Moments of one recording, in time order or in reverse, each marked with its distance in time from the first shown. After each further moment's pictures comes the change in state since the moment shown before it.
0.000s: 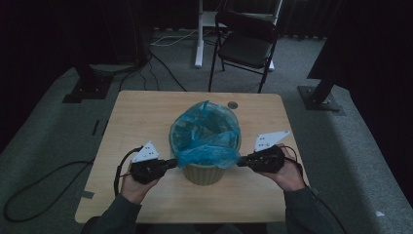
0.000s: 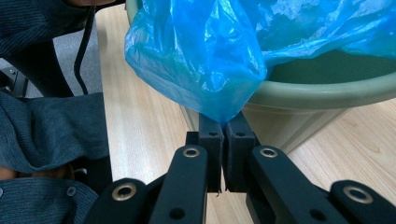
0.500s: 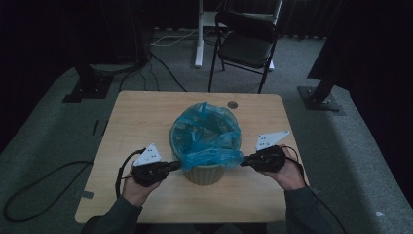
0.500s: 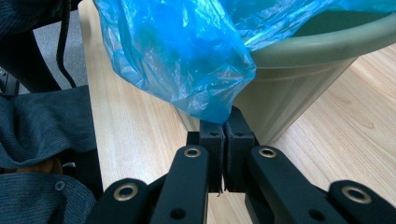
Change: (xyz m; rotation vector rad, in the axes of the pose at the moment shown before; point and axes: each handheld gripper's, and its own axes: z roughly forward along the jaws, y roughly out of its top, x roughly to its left) left arm -0.013 0.004 0.000 -0.013 -0.028 0.033; right arm -0.012 -0.014 0.005 0.032 -0.024 0.049
